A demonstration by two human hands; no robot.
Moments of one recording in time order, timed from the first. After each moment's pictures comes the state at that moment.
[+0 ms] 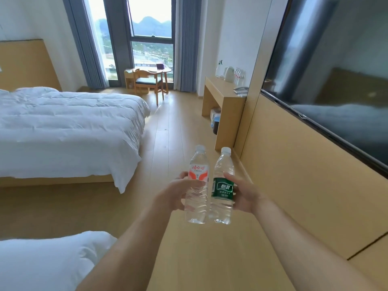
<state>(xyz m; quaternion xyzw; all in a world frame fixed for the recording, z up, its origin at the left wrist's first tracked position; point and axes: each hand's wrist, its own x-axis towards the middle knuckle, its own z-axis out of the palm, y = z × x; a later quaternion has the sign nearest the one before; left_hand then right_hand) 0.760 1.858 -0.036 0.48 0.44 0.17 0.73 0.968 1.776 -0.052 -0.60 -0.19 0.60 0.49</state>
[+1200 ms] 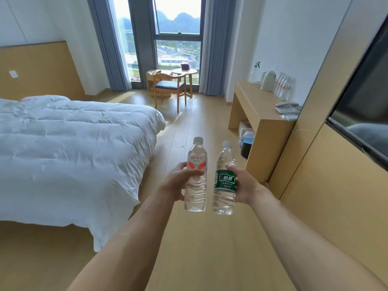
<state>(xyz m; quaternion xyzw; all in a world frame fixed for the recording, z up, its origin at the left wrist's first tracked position) 1.002 2.432 -0.028 0.44 0.49 0.26 0.71 1.214 2.379 -0.042 -0.52 -0.19 0.68 0.47</state>
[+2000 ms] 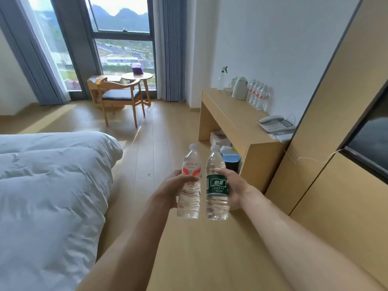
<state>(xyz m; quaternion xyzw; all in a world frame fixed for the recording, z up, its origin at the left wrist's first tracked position) 1.148 2.885 -0.052 0.47 0.38 0.19 0.77 1.330 2.788 -0.041 -0.54 -0.15 0.64 0.53</state>
